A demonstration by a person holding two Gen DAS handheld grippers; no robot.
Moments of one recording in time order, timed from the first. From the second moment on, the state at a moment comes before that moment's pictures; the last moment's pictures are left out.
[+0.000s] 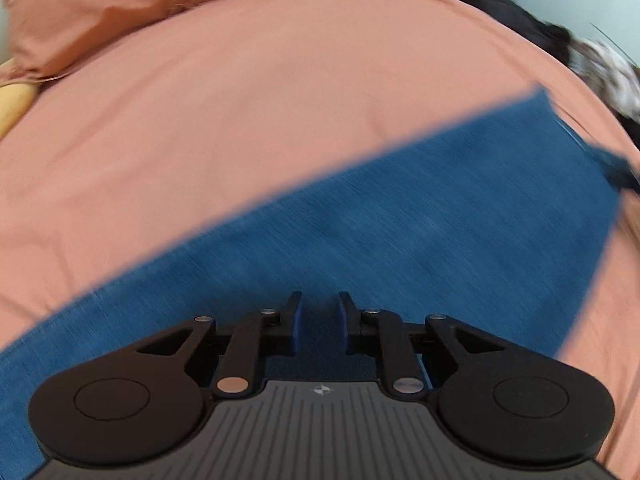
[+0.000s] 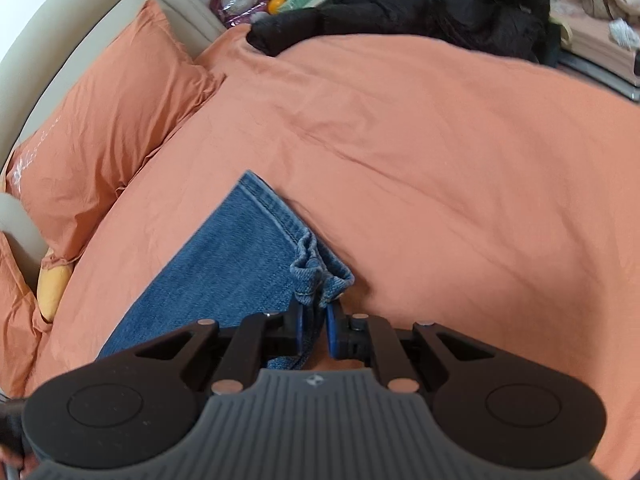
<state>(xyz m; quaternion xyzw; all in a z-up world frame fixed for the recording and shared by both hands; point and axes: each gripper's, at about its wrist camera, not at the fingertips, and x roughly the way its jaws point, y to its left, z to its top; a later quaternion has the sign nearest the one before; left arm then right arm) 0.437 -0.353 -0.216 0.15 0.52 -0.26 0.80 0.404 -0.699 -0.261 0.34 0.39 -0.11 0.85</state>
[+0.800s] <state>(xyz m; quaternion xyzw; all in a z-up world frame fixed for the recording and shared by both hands) 0.307 -0.238 -0.193 0.04 0.53 -0.27 0.80 0.399 -0.531 -0.046 0.14 0.32 0.02 0.94</state>
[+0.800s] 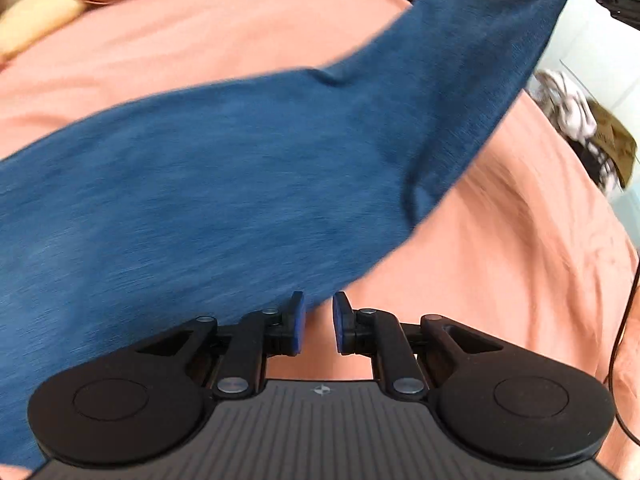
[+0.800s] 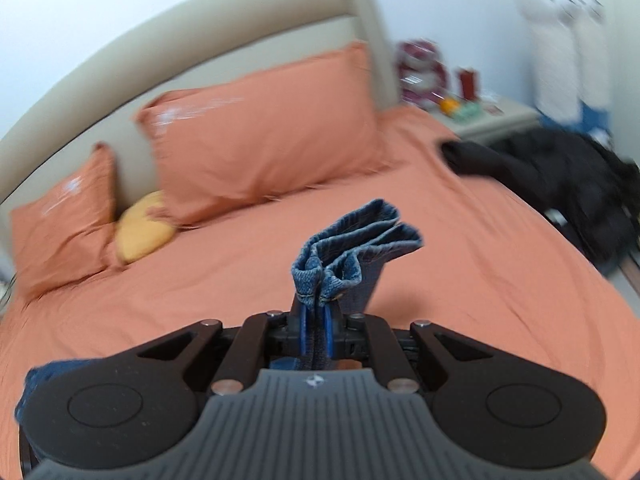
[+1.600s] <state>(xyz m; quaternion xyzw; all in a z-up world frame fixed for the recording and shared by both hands) 0.289 0.015 -0.179 -0.19 0.51 -0.16 0.83 0.375 -0.196 -0.237 -0.06 0.50 0.20 0.84</state>
